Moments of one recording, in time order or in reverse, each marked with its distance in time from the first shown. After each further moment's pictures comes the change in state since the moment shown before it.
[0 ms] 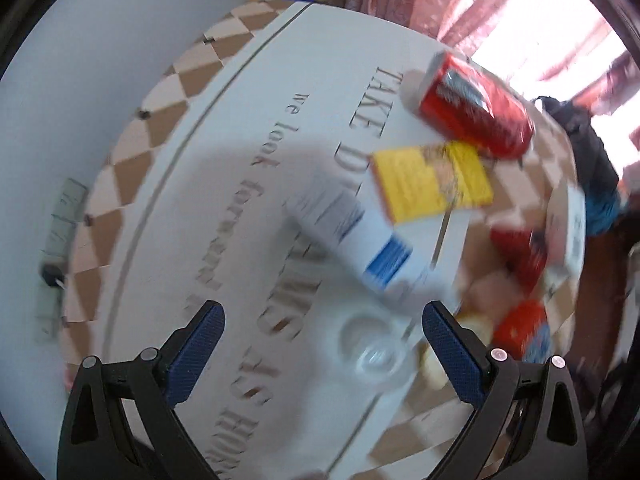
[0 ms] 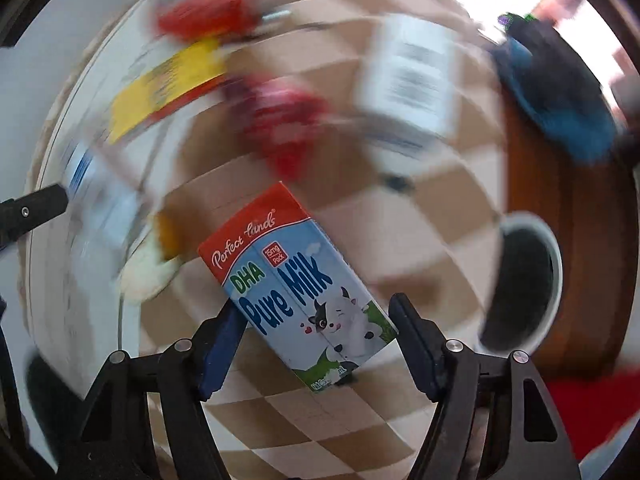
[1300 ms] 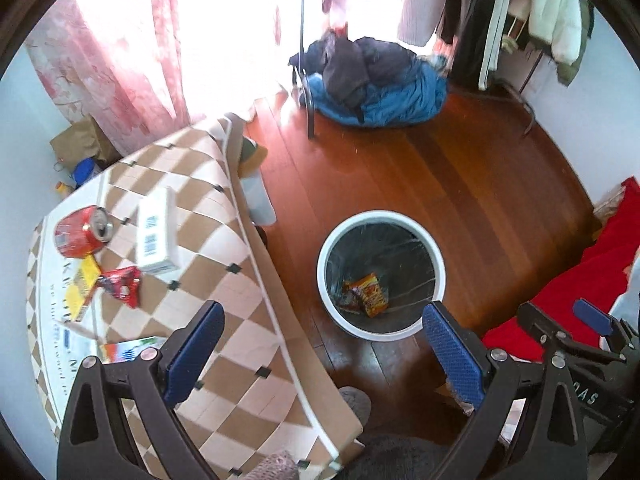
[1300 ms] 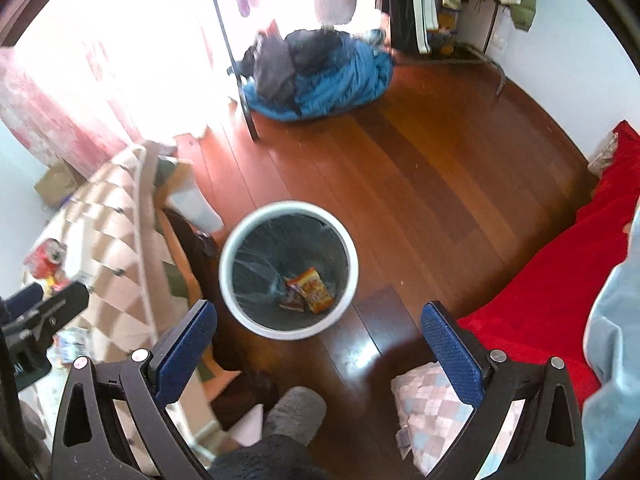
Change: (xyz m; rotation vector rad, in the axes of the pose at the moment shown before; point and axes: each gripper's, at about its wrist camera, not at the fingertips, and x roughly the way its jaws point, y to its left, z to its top) left arm -0.105 -0.360 -0.180 0.749 -0.196 -0.164; right arm -0.140 -0.331 -0.192 0.630 -0.366 -0.090
